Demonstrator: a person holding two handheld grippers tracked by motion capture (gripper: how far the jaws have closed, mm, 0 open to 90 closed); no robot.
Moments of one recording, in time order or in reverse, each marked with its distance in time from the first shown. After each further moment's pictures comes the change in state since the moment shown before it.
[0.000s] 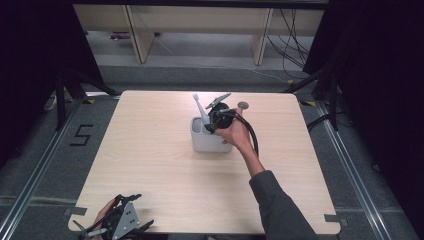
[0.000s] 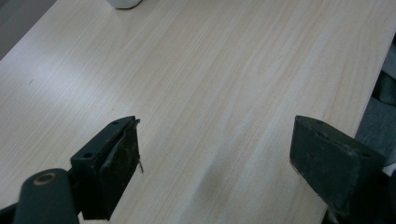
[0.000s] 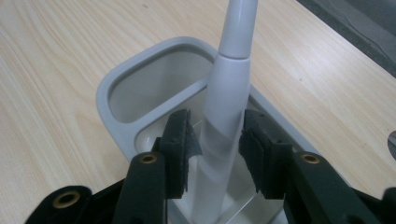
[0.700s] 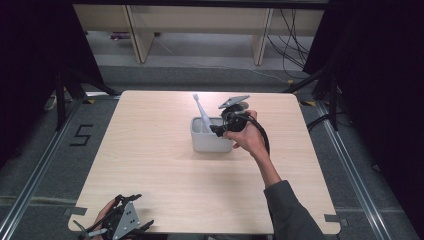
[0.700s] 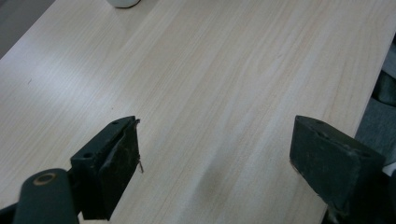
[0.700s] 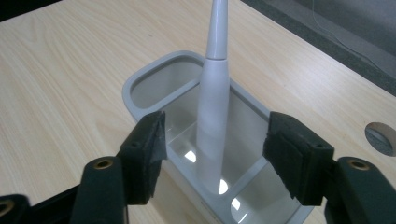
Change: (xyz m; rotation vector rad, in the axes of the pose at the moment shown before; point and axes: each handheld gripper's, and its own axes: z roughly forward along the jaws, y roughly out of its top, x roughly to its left) left arm 0.001 0.000 -0.001 0.016 -0.014 0.015; right arm -0.001 -0.019 -0.042 -0.108 0.036 0.095
